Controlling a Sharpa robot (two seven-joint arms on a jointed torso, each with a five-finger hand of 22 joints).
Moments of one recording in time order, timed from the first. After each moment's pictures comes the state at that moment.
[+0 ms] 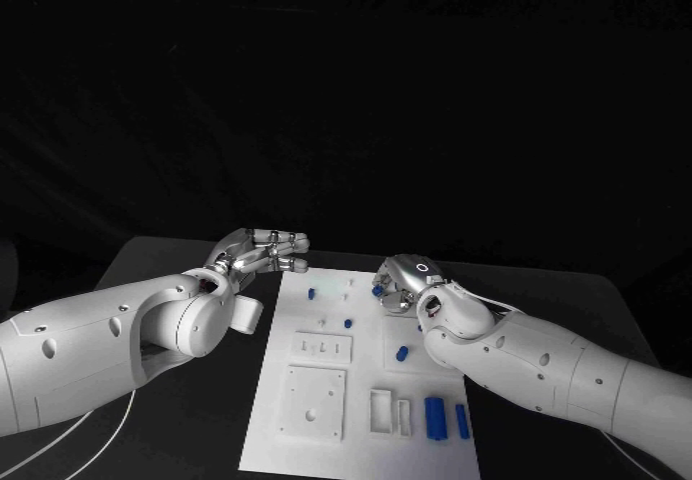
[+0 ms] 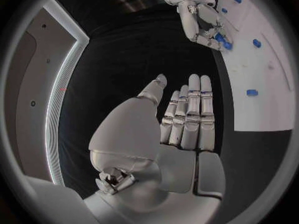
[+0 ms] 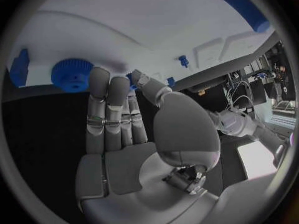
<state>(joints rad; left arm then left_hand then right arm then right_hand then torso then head) 1.37 -0.79 -0.15 1.45 -0.04 -0.34 0.33 1.36 0.00 0.08 -0.06 0.17 0.98 0.16 0.06 0.07 1.12 0.12 0.06 0.06 1.26 0.07 0.21 0.08 0.08 1.02 0.05 0.40 0.15 1.07 -0.52 0.13 1.16 -1.84 -0.48 -0.30 1.23 -0.11 0.63 -0.24 0.09 1.25 0.08 0.06 0.11 1.36 0.02 0.06 0.07 1.44 -0.07 0.89 0.46 0.13 1.47 -0.09 0.57 0.87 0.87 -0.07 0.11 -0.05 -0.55</state>
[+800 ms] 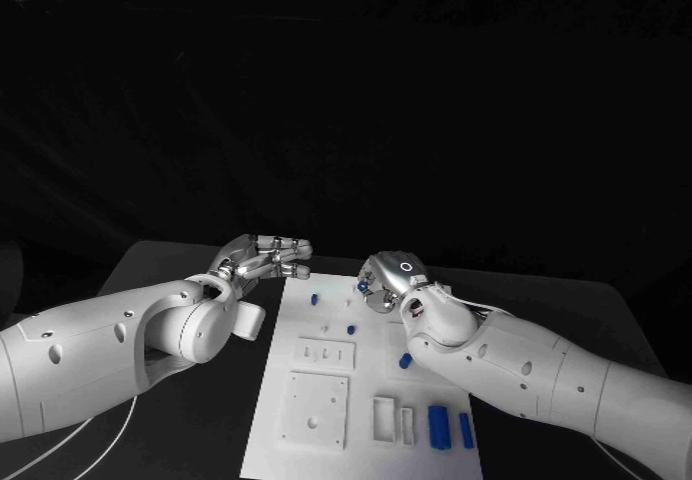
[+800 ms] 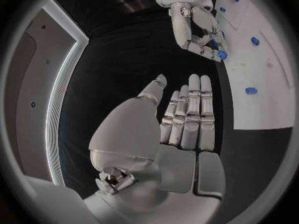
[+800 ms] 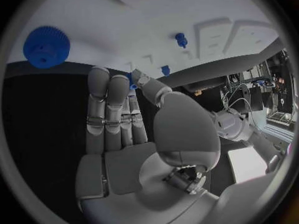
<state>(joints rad) 1.37 -0.78 -0.15 1.44 -0.06 -0.34 0.33 1.35 0.00 0.08 -0.06 0.17 0.98 0.16 0.06 0.07 1.12 0.12 0.06 0.06 1.26 0.07 0.21 0.08 0.08 1.02 0.05 0.40 0.15 1.09 -0.45 0.13 1.16 -1.97 -0.52 -0.36 1.23 -0.11 0.63 -0.24 0.07 1.26 0.08 0.06 0.11 1.37 0.01 0.06 0.07 1.44 -0.07 0.89 0.47 0.12 1.46 -0.09 0.55 0.91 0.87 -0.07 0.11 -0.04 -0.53</state>
